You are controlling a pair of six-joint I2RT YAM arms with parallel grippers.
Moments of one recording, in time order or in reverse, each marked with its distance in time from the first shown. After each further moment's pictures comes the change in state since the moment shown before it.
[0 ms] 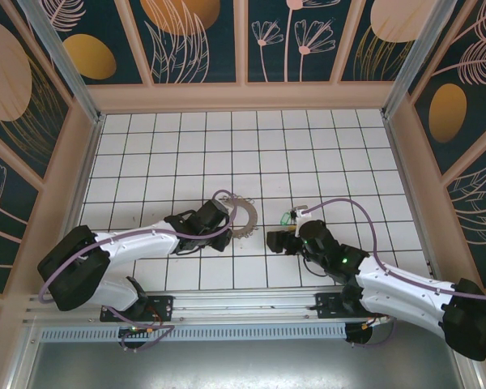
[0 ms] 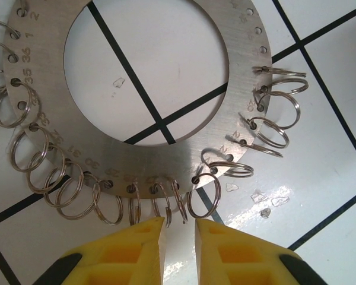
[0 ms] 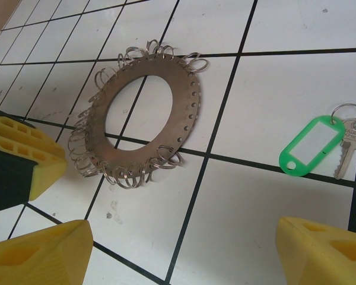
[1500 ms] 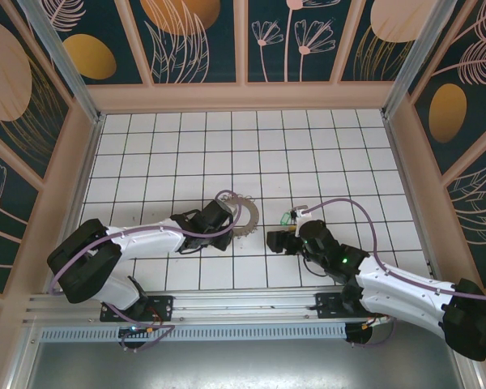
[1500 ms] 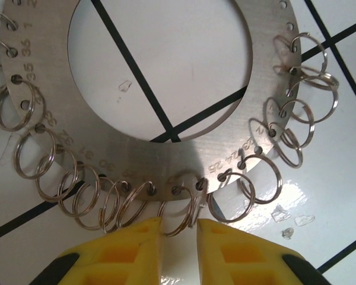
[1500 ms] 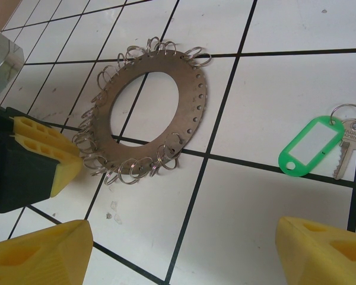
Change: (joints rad) left arm 0.000 0.069 0.018 0.030 -0.026 0.003; right arm -0.001 -0.001 0.000 0.000 0.000 0.000
